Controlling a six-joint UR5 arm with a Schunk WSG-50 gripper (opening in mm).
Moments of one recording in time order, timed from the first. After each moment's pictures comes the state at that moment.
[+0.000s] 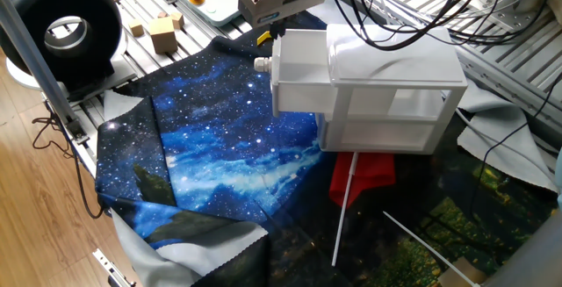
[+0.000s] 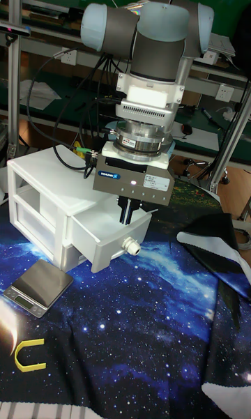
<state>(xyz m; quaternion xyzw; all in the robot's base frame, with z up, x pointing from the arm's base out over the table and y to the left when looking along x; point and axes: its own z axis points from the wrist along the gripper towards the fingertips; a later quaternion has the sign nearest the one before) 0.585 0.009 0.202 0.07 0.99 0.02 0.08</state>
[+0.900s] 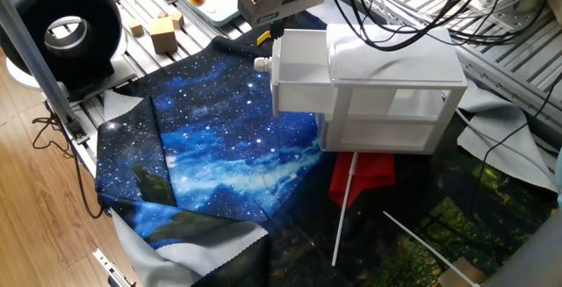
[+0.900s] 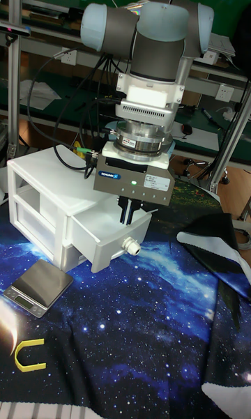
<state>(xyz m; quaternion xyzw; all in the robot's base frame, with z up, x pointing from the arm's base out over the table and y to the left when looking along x) 0.585 0.011 0.202 0.07 0.99 0.02 0.08</state>
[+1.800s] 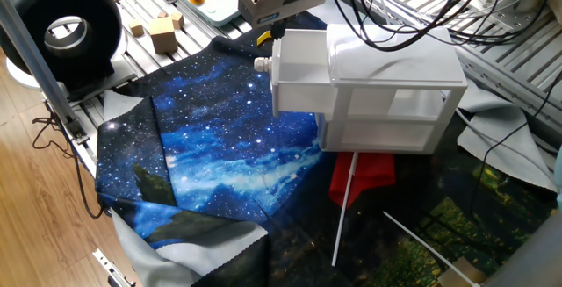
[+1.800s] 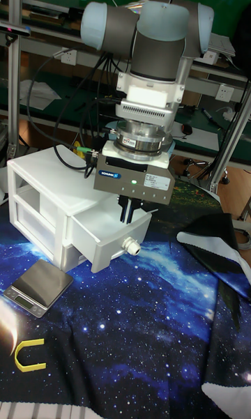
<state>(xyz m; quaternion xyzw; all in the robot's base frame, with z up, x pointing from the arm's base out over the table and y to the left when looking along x) 0.580 0.012 0.203 0.07 0.99 0.02 0.07</state>
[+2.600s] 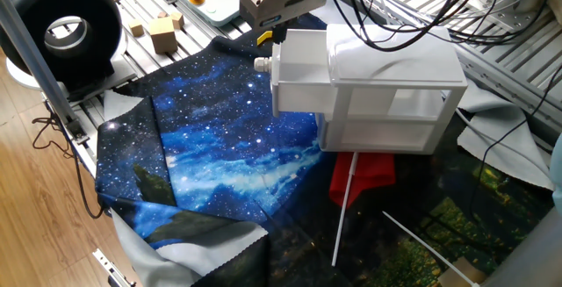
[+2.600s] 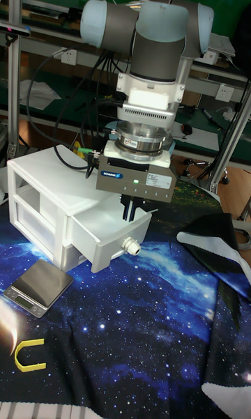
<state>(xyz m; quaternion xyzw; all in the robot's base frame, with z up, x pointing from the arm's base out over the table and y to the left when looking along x) 0.572 0.016 0.200 0.05 1.00 0.03 0.05</state>
